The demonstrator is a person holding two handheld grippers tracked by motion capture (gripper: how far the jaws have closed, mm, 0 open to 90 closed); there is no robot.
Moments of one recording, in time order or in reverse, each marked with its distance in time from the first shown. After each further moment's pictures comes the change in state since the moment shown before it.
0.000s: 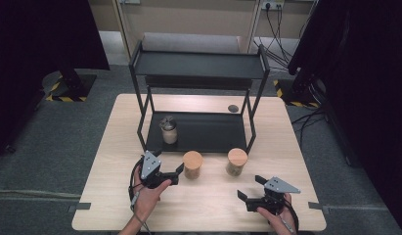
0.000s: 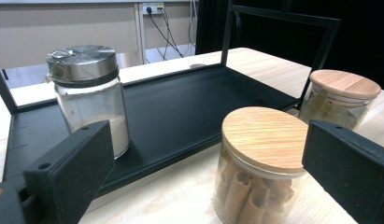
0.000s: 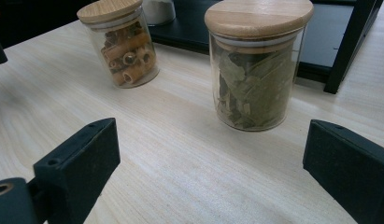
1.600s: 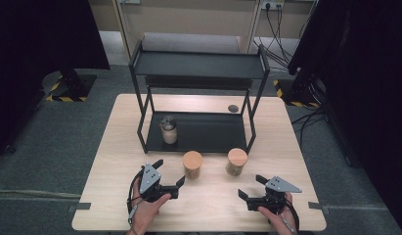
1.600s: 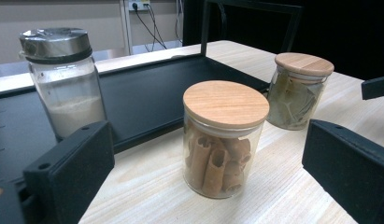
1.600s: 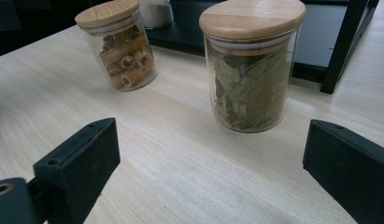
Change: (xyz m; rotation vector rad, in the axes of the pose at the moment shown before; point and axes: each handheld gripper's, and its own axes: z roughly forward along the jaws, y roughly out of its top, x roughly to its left) left arm -0.011 -0.016 -0.022 0.012 -0.043 0.004; right arm -0.003 -0.001 -0.001 -0.008 0.001 0.017
